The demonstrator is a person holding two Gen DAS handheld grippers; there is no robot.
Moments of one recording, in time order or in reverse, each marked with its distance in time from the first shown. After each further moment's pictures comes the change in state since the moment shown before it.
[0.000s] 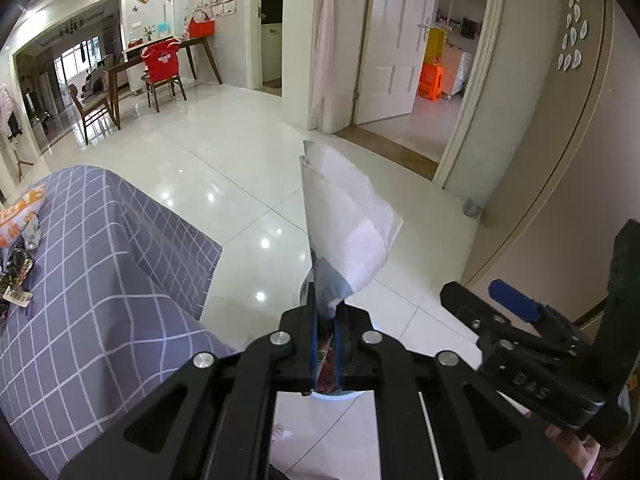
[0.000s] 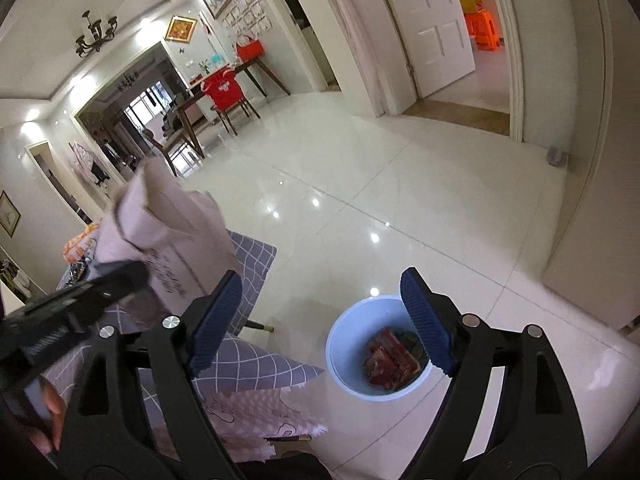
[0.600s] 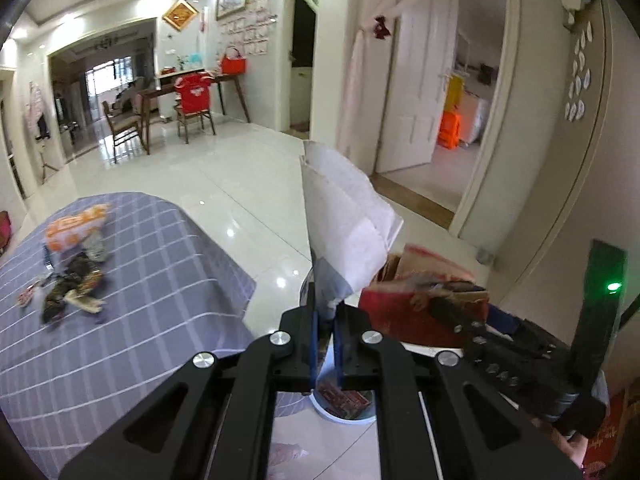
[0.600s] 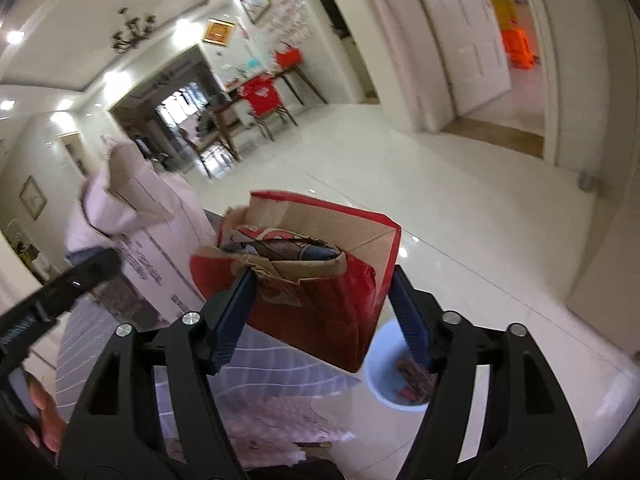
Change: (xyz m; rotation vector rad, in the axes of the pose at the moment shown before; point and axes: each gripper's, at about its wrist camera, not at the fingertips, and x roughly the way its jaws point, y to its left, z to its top) left arm -0.077 0.037 -0.006 -0.056 -0.167 0.062; right arm 0.008 0.054 0.004 -0.063 0.012 0.048
